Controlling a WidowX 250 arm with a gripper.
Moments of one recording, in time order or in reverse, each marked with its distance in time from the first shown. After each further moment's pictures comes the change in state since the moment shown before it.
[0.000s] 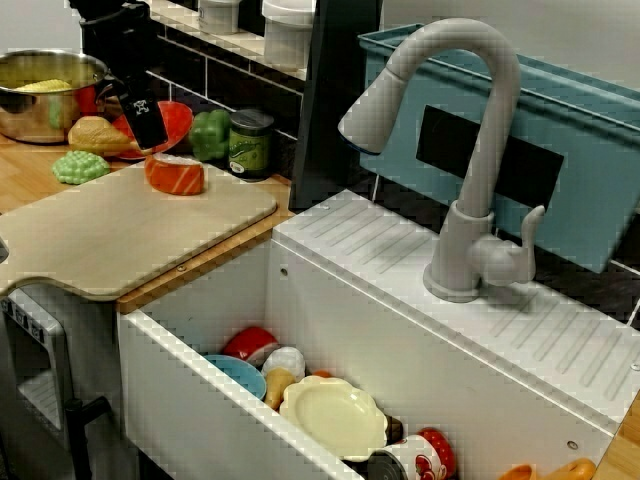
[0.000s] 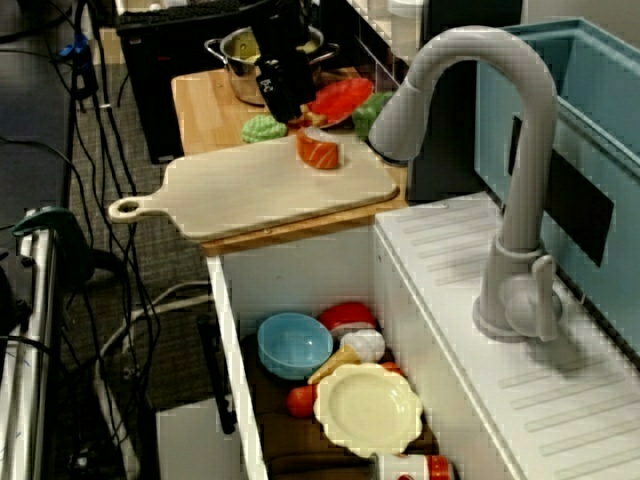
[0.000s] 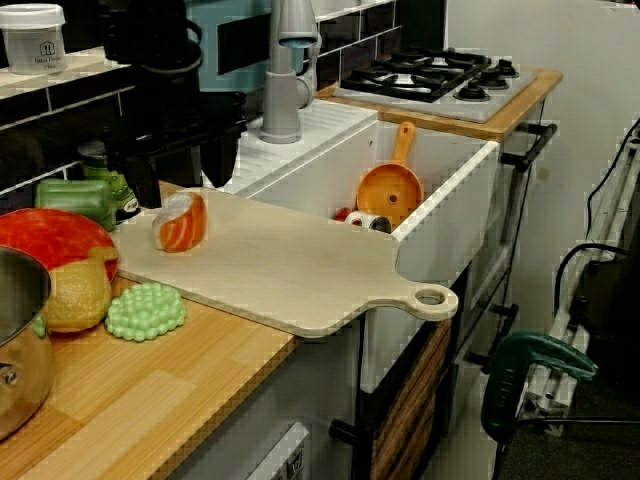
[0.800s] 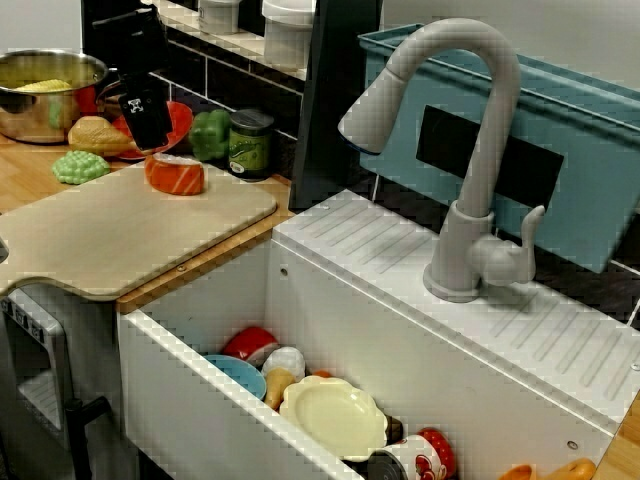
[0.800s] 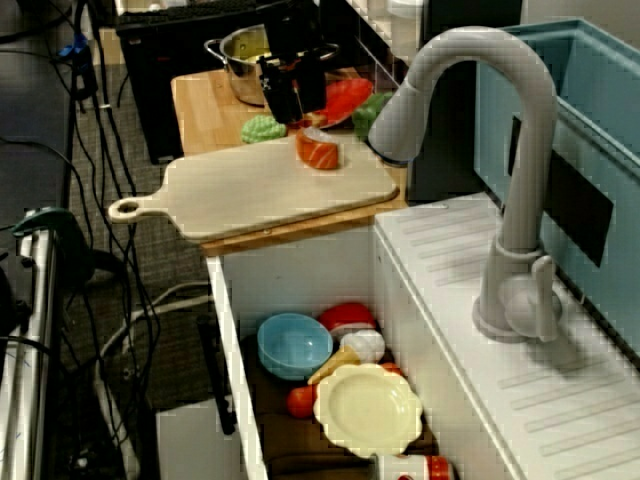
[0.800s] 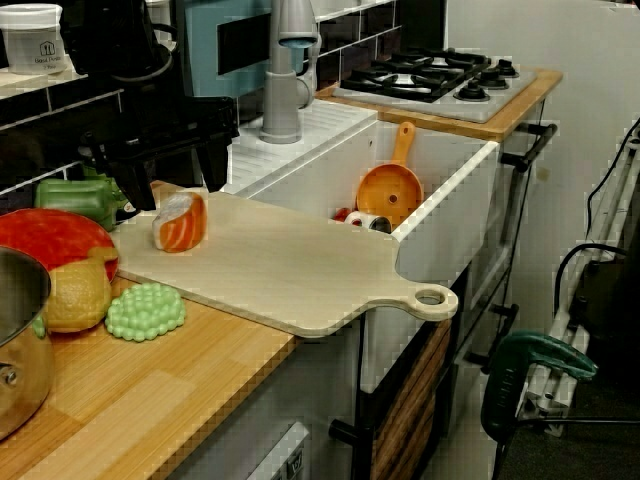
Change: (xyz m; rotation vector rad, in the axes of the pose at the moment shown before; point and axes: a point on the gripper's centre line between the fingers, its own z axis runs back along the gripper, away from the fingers) arm 0.004 0.000 -0.005 -0.132 0.026 -0.183
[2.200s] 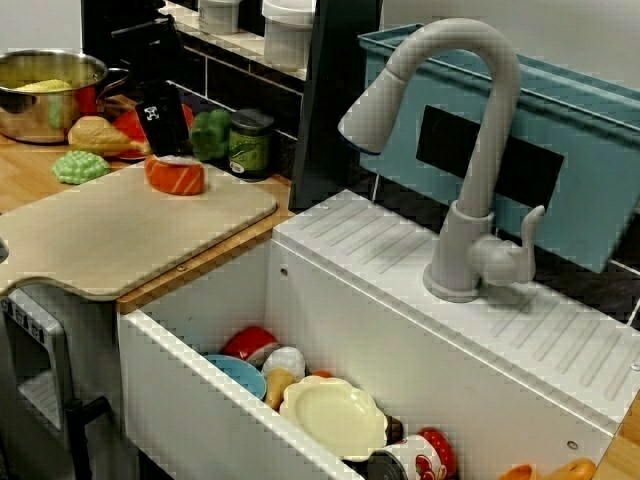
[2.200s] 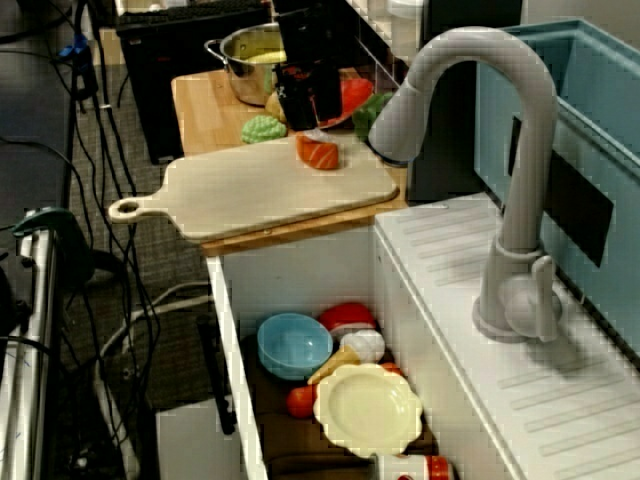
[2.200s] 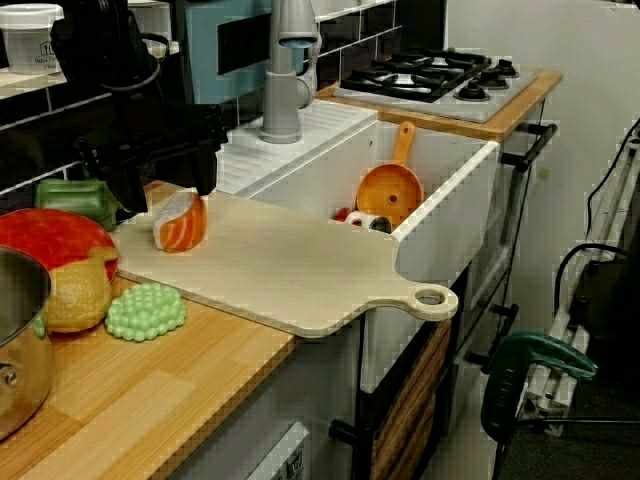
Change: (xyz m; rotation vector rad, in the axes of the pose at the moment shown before) arm 0.012 0.007 -0.012 -0.014 -0.003 -0.034
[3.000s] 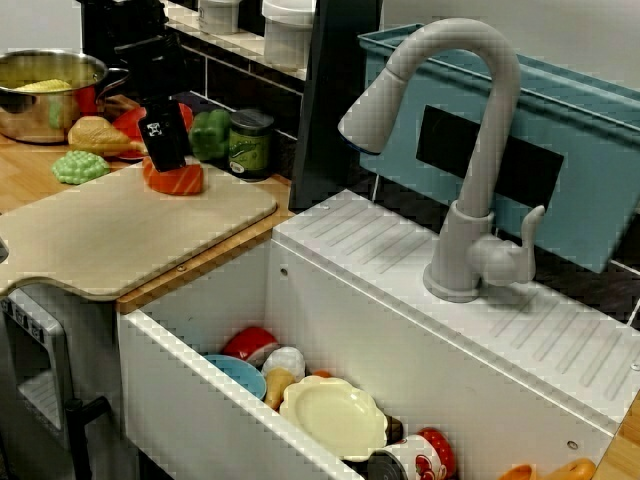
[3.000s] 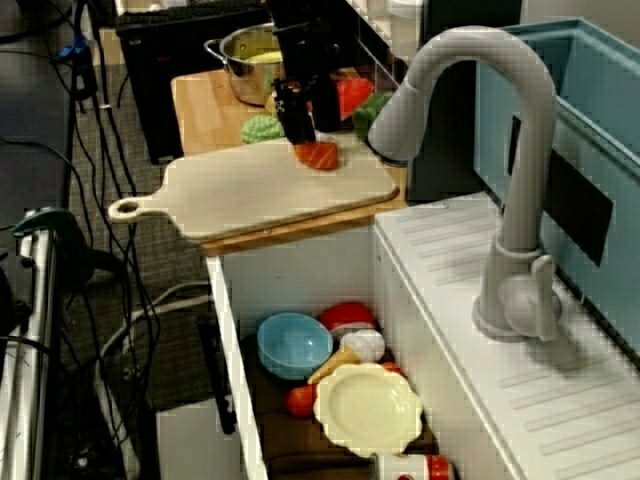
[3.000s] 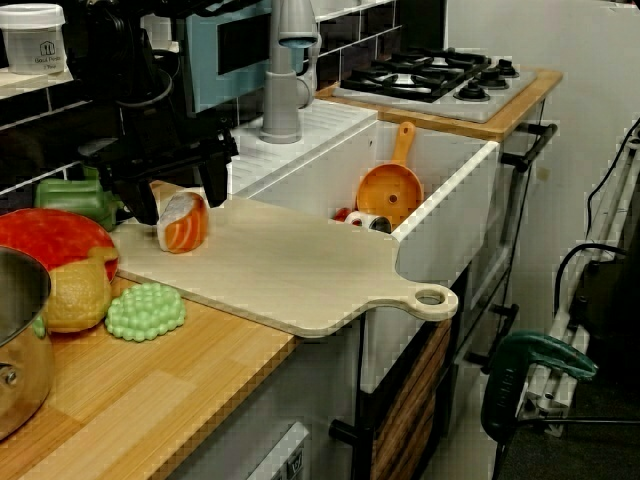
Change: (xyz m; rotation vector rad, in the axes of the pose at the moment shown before) arm -0.003 -0.005 -0.013 -0.009 0.012 0.011
